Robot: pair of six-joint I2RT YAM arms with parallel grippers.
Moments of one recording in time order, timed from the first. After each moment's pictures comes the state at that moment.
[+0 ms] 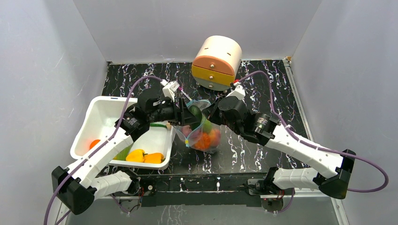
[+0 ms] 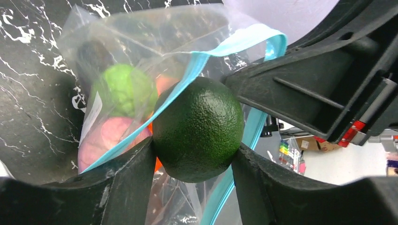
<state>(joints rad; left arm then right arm) -0.63 1.07 0.96 -0.34 0.49 -0.64 0.99 1.15 1.18 -0.51 0.42 1.05</state>
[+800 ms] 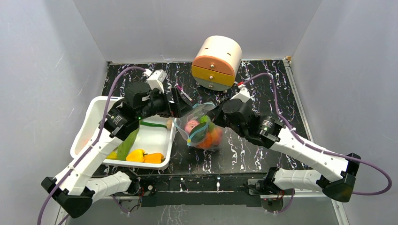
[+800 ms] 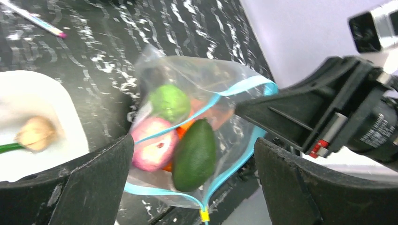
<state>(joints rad) -0.63 1.05 1.20 -0.60 0.25 -0.56 0.99 1.10 1.15 -0.55 0.44 1.06</state>
